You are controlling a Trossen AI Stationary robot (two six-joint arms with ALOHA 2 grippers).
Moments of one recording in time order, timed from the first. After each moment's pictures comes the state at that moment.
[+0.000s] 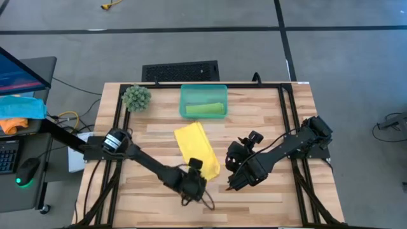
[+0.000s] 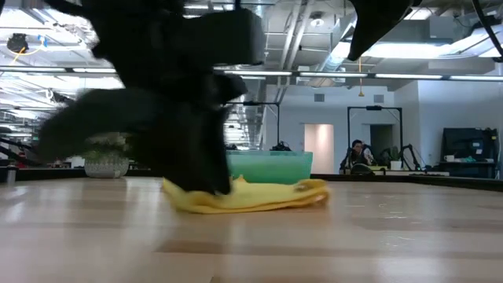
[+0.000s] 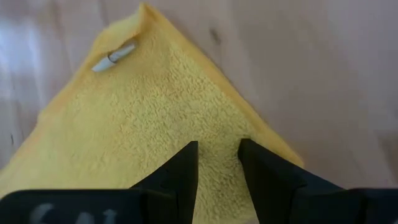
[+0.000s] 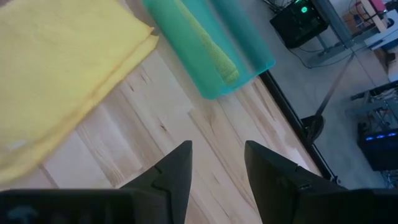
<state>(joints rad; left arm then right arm) -0.51 2.09 1.35 -0.55 -0.40 -0.09 0.54 1.84 1.56 -1.53 0.87 1.09</state>
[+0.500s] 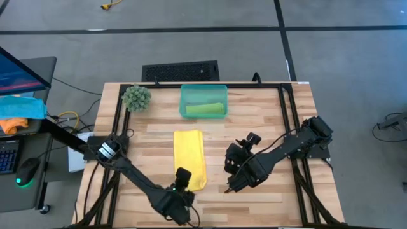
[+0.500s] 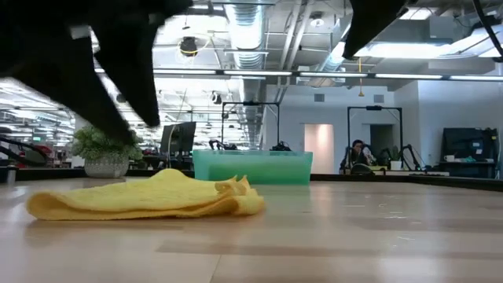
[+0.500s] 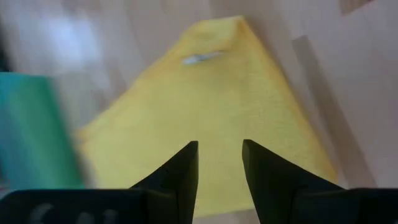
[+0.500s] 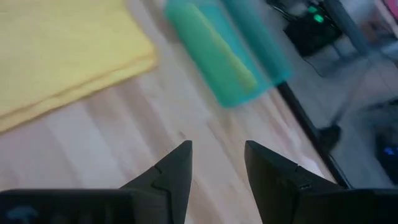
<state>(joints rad) -0.71 2.10 1.58 -1.04 -0.64 -0.26 0.55 1.84 1.56 -1.45 0.87 1.04</state>
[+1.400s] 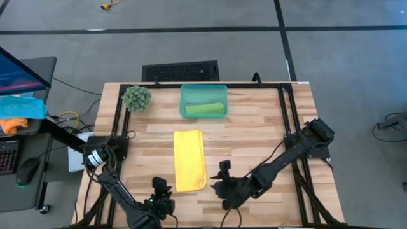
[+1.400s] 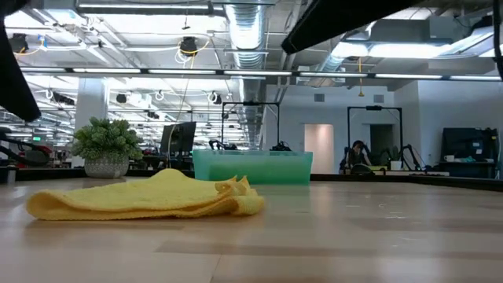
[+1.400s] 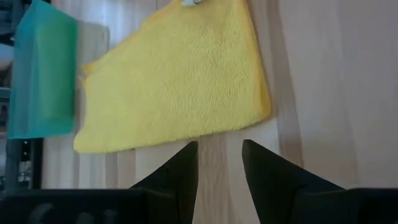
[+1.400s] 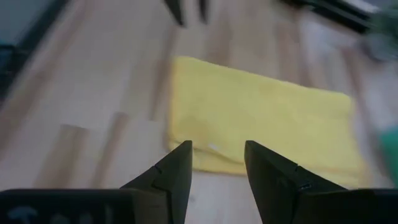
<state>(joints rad) -0.94 2.09 1.48 -1.17 -0.76 -0.85 0.63 1.84 1.27 -0.32 0.57 0.11</state>
